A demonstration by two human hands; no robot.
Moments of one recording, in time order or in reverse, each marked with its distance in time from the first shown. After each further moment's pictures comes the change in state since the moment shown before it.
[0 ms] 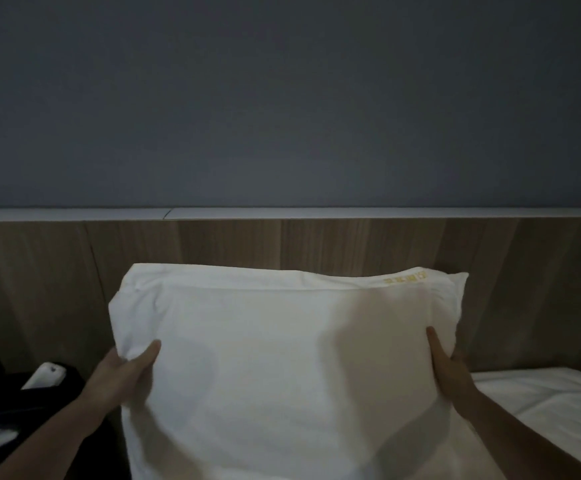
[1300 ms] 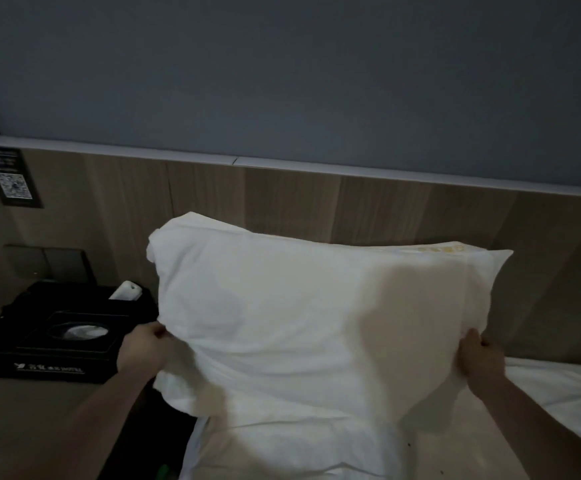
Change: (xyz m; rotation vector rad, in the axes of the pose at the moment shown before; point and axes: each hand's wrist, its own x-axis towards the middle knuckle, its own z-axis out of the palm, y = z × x) left_hand -0.037 -0.086 -0.041 0.563 0.269 -0.078; right_hand -0.020 0.044 0.025 -0.143 0.076 0.057
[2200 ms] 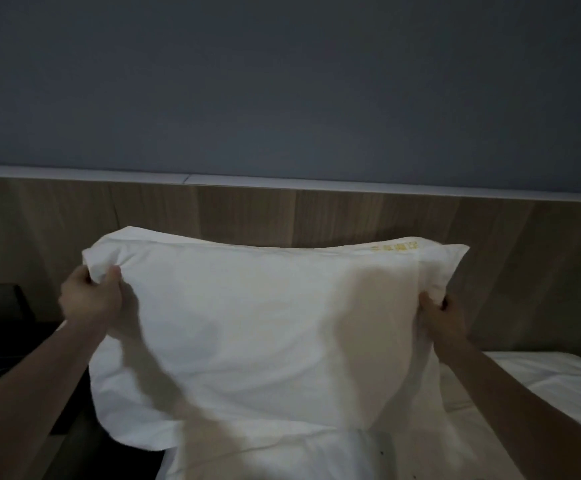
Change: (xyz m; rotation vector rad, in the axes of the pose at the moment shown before) left_hand 0.043 0.114 -0.056 -0.431 0.371 0.066; right_hand 0.022 -0.063 -0.006 0.152 -0.056 -0.183
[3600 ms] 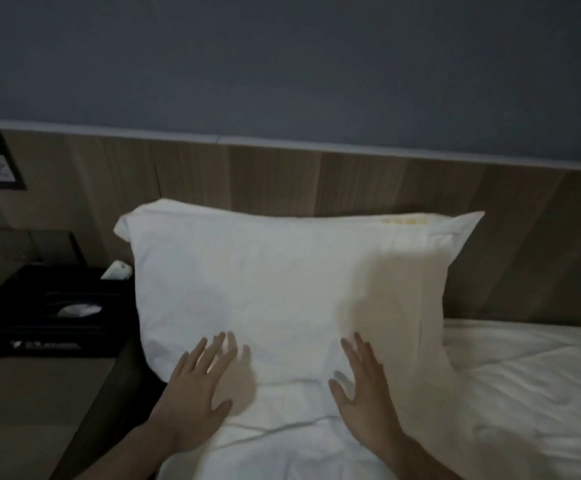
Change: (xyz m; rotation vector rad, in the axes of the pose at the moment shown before) left_hand -0.204 -0.130 -0.040 0.770 -0.923 0.729; right_hand -0.237 0.111 0.036 -0.599 -0.453 -0.575
